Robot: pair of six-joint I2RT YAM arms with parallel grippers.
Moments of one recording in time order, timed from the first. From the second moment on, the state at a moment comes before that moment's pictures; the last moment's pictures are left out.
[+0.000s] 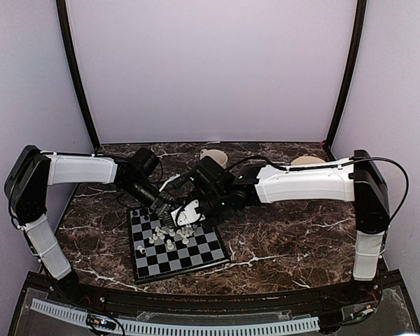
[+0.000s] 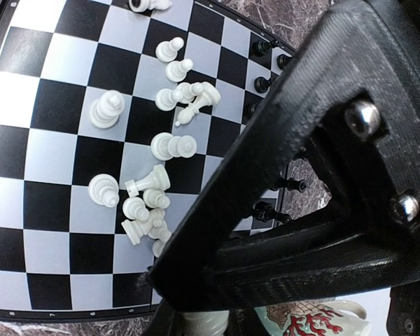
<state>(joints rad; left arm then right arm) -0.56 1.74 1.13 -0.60 1.02 0.05 1.12 1.96 1.54 -0.48 0.03 -1.07</state>
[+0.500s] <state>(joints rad) -0.55 1.69 1.13 -0.59 0.94 0.04 1.10 1.93 1.51 -0.50 -0.01 -0.90</state>
